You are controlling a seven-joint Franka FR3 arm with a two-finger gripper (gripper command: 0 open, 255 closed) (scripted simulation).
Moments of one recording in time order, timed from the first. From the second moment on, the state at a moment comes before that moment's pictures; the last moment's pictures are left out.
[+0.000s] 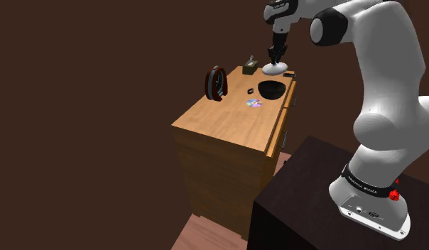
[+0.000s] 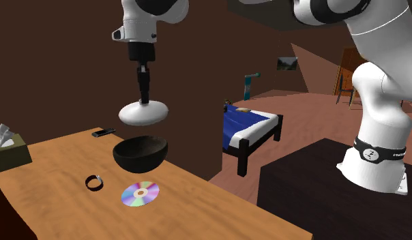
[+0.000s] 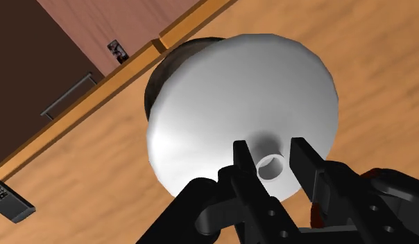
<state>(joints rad) -0.48 0.69 -0.27 -1.10 0.19 1.80 -0.47</state>
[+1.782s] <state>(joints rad) -0.53 0.89 -0.25 -1.01 0.22 1.91 -0.51</state>
